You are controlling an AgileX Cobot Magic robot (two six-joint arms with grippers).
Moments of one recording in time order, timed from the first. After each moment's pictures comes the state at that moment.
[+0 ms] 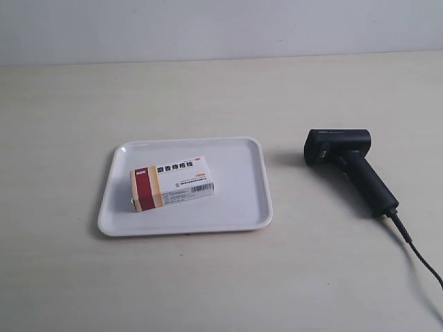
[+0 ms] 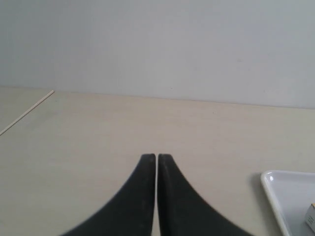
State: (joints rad) left arm 0.08 0.03 0.00 0.01 0.18 -0.03; right arm 0.43 0.51 -0.36 0.00 0.09 0.12
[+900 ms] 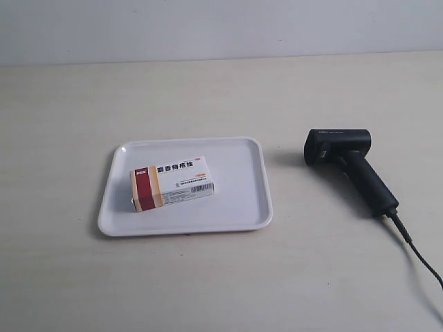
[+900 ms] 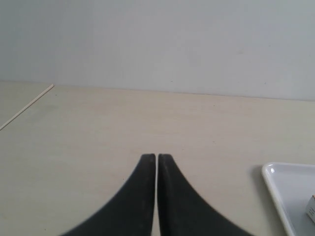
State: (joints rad) left arm 0.08 0.03 0.00 -0.01 0.20 0.00; right arm 0.43 0.51 -0.36 -0.07 0.09 0.04
